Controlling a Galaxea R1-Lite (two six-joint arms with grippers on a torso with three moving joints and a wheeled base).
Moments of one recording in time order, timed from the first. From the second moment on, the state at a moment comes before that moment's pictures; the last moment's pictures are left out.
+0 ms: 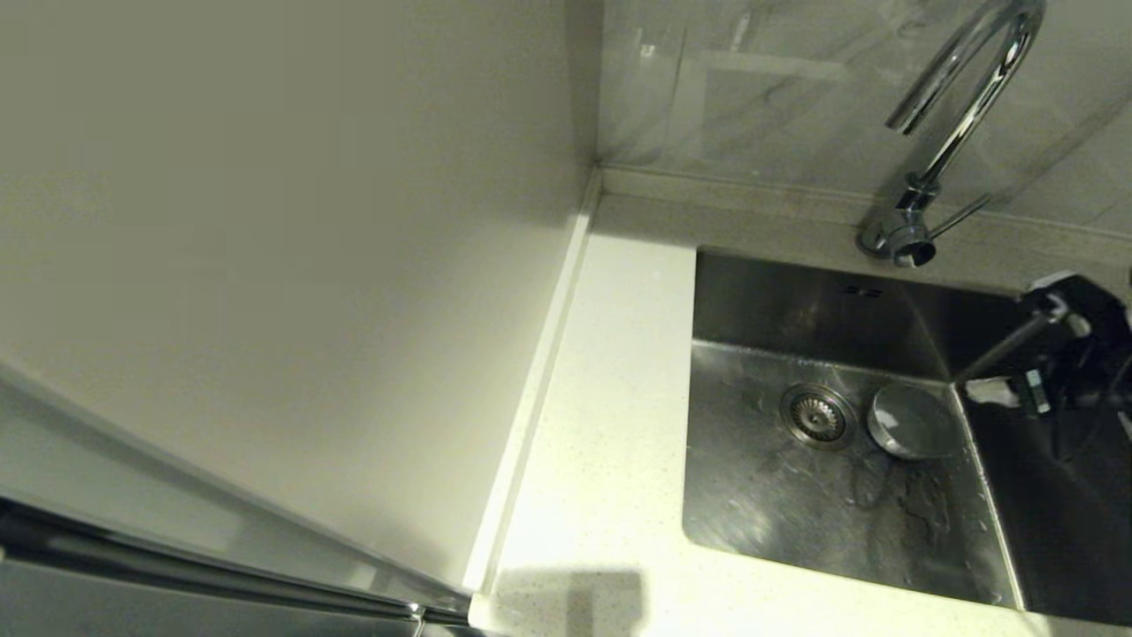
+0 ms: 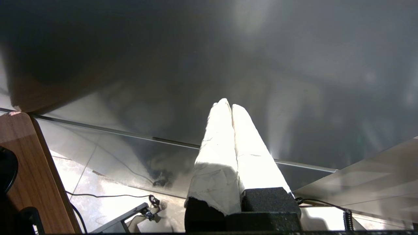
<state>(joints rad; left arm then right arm) 0.00 0.00 0.00 -0.01 0.00 -0.01 -0.40 1.78 -1.12 -0.05 0.20 -0.49</state>
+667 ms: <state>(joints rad) 0.00 0.00 0.00 -0.01 0.00 -0.01 -0.65 1.69 -1.48 0.31 0.06 -0.69</state>
